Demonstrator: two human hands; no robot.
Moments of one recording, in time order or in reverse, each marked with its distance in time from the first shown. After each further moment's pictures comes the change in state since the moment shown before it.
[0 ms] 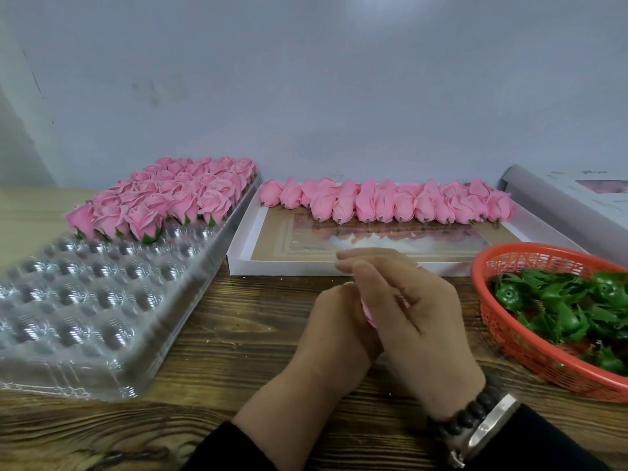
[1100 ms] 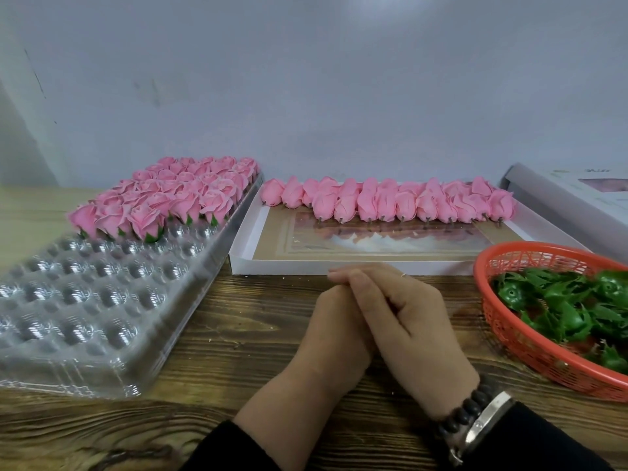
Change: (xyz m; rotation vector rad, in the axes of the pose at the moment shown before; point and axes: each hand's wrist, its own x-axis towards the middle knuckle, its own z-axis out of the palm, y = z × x) left_hand -0.001 0.003 -0.002 0.121 -0.010 0.038; right_hand -0.002 0.008 0.003 -0.028 -0.092 0.037
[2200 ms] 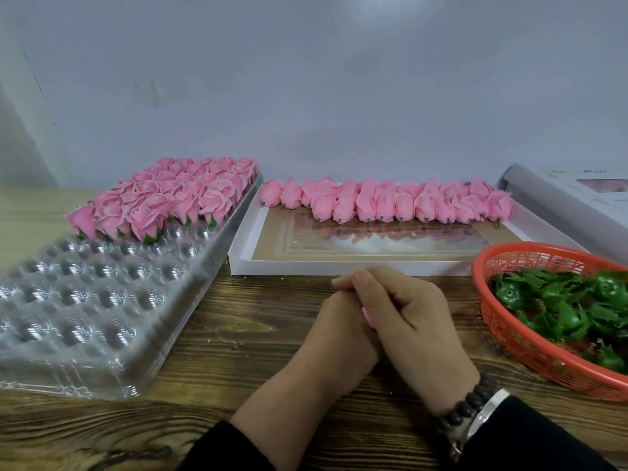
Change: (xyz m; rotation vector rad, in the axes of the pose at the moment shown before) left_hand 0.005 0.002 0.002 0.079 -0.112 -0.020; right_hand 0.001 0.002 -0.002 0.041 0.006 0.049
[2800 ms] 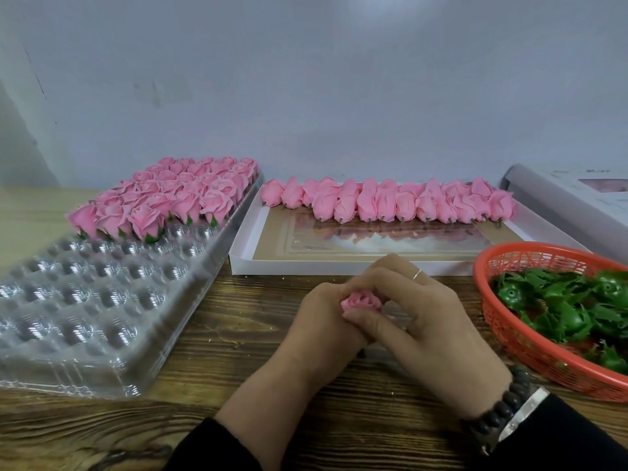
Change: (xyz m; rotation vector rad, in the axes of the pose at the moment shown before) left_hand -0.006 -0.006 -0.020 -0.157 -0.029 -0.225; right_hand 0.001 -0.001 -0.018 -0.215 -0.158 -0.235
